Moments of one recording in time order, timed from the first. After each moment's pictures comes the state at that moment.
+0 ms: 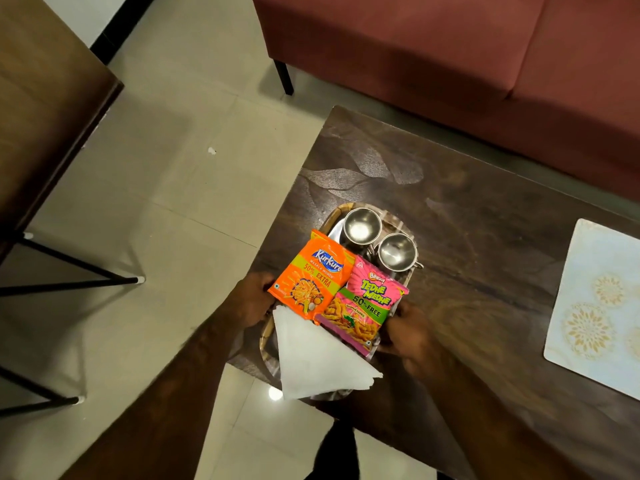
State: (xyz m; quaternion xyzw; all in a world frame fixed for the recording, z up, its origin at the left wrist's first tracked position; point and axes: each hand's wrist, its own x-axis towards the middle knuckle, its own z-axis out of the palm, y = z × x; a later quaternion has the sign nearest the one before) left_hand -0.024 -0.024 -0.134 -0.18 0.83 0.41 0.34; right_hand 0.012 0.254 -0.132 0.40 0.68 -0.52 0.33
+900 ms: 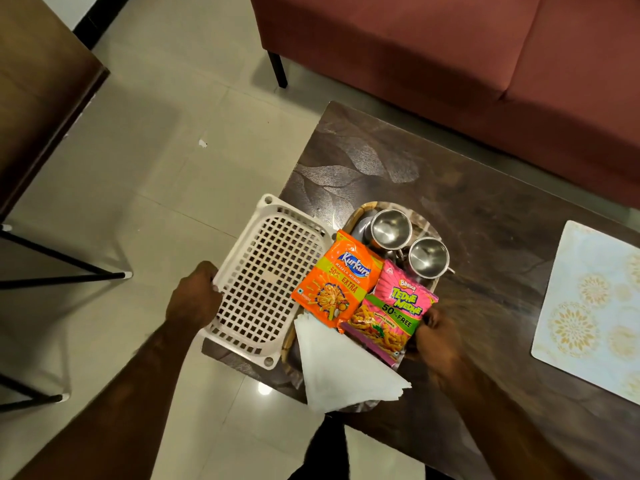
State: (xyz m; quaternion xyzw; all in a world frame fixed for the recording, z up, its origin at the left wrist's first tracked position) left_hand -0.012 -0.092 -0.145 -0.25 0.92 0.22 0.23; right_hand 0.031 0.302 -0.133 0.41 0.71 -0.51 0.26
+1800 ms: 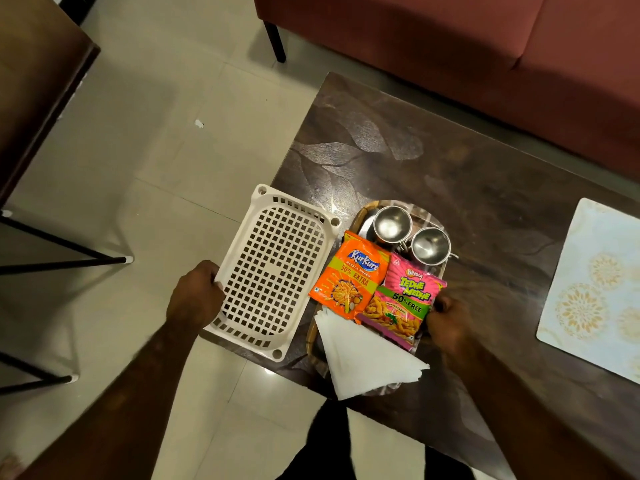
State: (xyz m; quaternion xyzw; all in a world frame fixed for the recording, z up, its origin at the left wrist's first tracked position) left_hand 0.009 -0.078 -0.148 -0.27 0.90 0.22 0.25; right_hand 0.036 0.340 -0.173 0.40 0.78 -0.40 0.27
